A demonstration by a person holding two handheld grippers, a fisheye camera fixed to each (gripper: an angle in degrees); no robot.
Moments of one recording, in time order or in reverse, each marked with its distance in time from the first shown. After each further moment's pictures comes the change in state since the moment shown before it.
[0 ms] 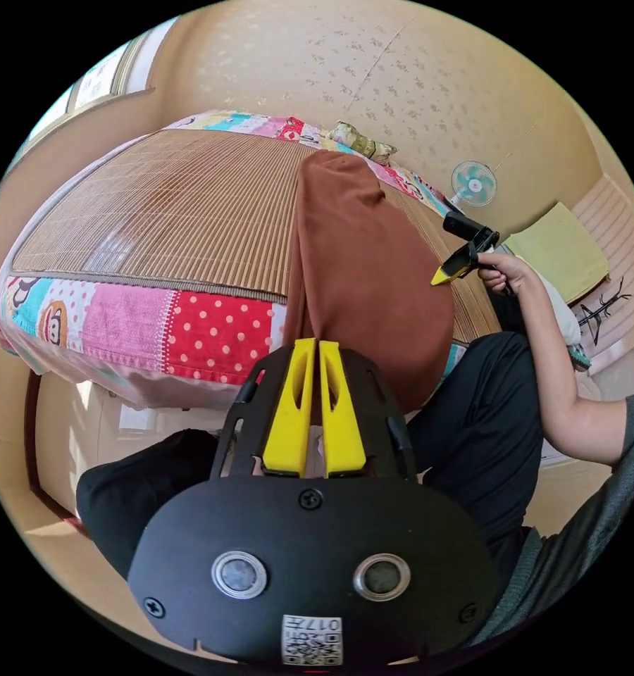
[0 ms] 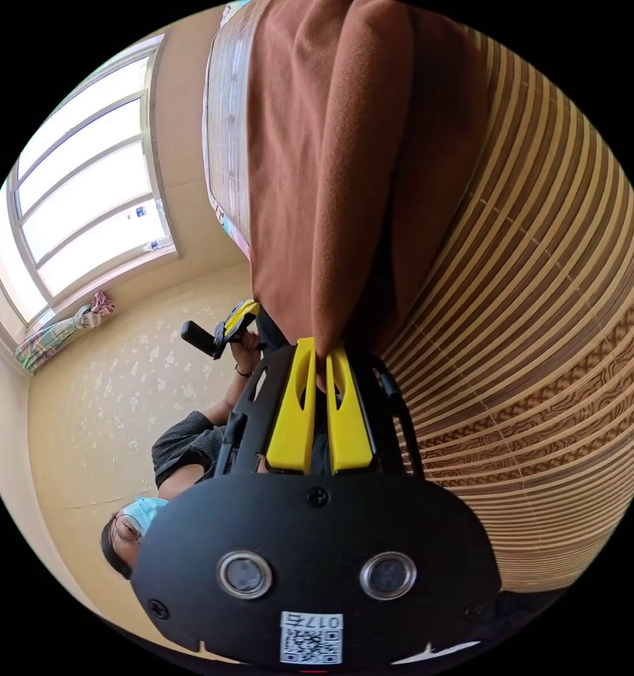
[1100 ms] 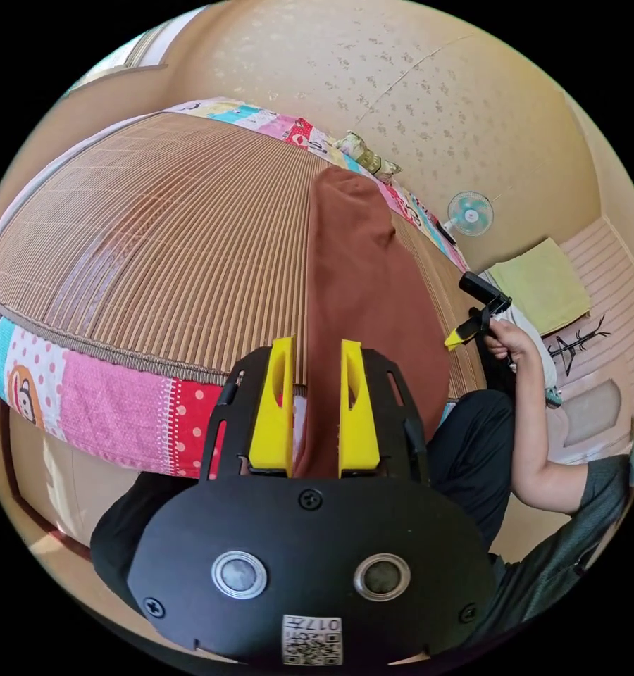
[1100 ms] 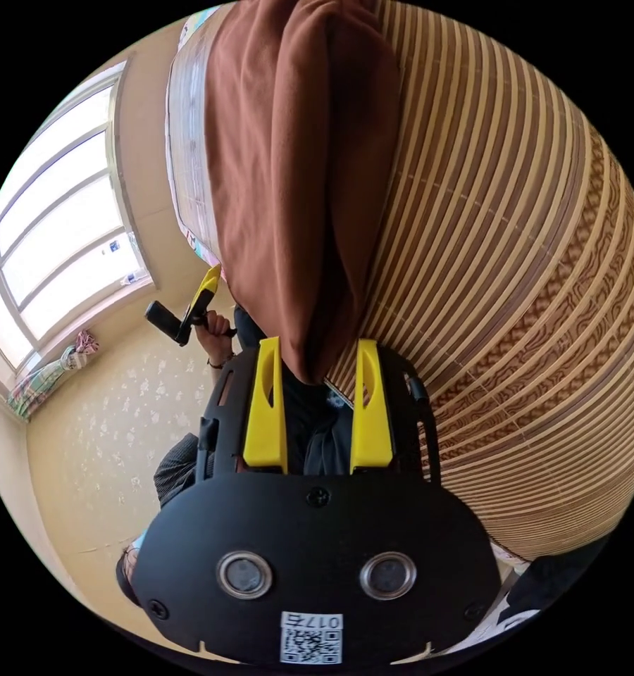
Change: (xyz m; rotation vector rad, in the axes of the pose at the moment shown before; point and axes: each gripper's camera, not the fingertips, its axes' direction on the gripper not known) left arm -0.068 -0.158 0.058 -0.050 0.122 -0.079; right arm -0.005 -0.009 0.003 0.064 0.048 0.158
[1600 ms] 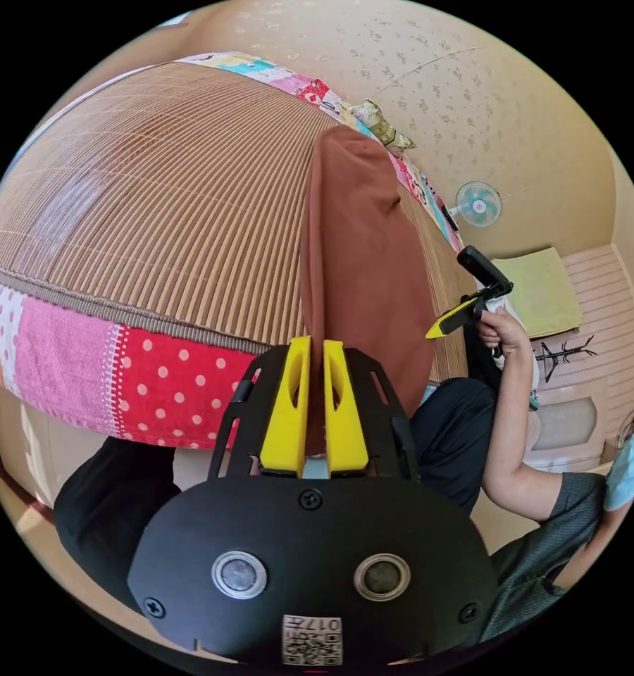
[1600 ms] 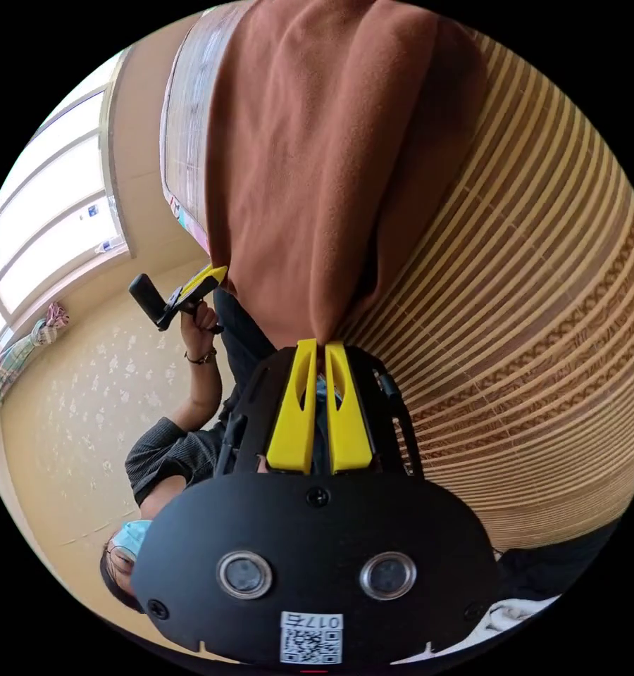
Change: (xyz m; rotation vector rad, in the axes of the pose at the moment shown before) left arm 0.013 -0.027 0.036 -0.115 0.095 -0.073; right arm -0.032 -0.006 0.021 -0.053 0.159 -0.062
